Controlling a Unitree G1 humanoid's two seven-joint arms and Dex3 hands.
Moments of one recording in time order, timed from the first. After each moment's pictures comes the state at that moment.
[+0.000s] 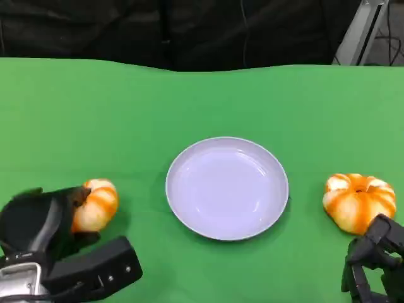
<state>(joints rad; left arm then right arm) -0.08 0.36 -0.27 0.21 0.83 0.19 0.33 0.26 -0.01 -0.07 0.18 0.18 -0.68 0.29</state>
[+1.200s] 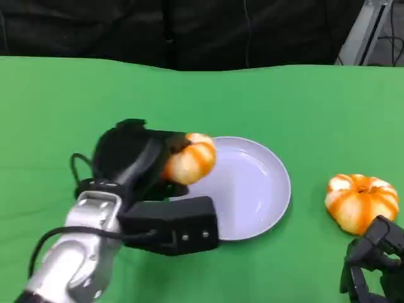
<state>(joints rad) -0.40 0.21 -0.48 0.16 0.90 0.15 0.07 0.27 -0.01 -0.06 0.17 0.17 -0.68 0.28</state>
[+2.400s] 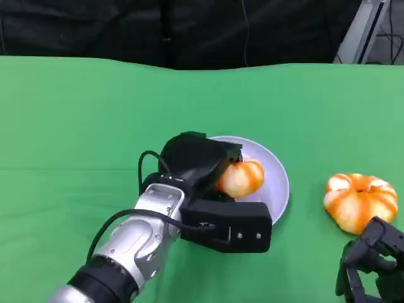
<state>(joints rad) -0.58 0.04 -0.60 0.55 0.90 0.08 0.14 0.29 -0.01 -0.03 0.13 0.17 -0.65 0.26</state>
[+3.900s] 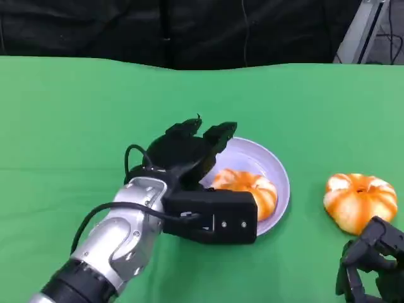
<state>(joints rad) -0.53 0.14 -0.57 0.33 0.81 0.15 -0.09 0.28 -0.01 -0.03 0.14 0.17 -0.67 0.26</state>
